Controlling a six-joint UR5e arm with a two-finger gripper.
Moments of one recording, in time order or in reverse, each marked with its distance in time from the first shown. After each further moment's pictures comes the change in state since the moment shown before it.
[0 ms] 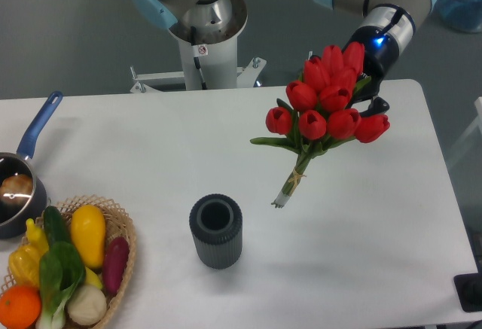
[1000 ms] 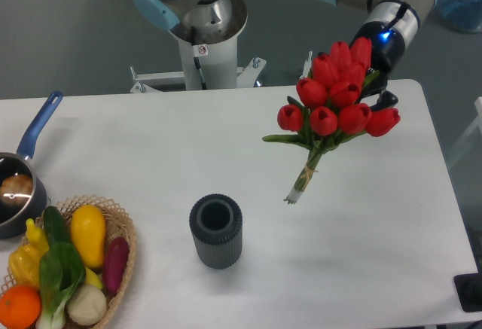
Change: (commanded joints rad) arm 0.049 0.034 -0.018 -0.002 0.069 0.032
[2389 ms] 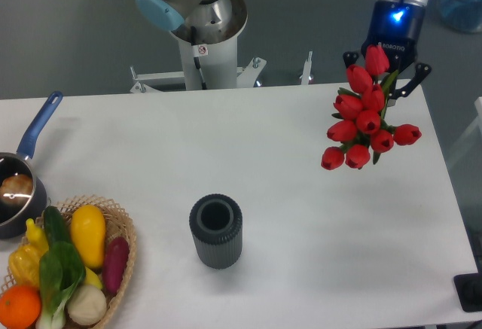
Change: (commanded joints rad) arm 0.015 0.111 0.029 -0.015 0.856 0.089
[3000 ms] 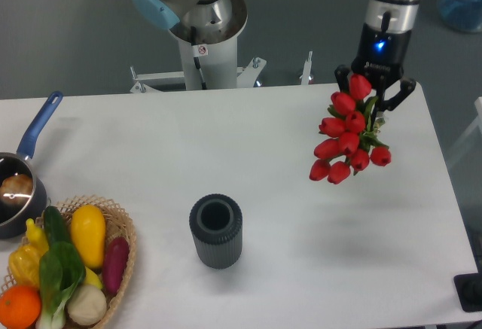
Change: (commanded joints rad) arm -0.086 -0.089 0.002 -0.071 0.169 0.043
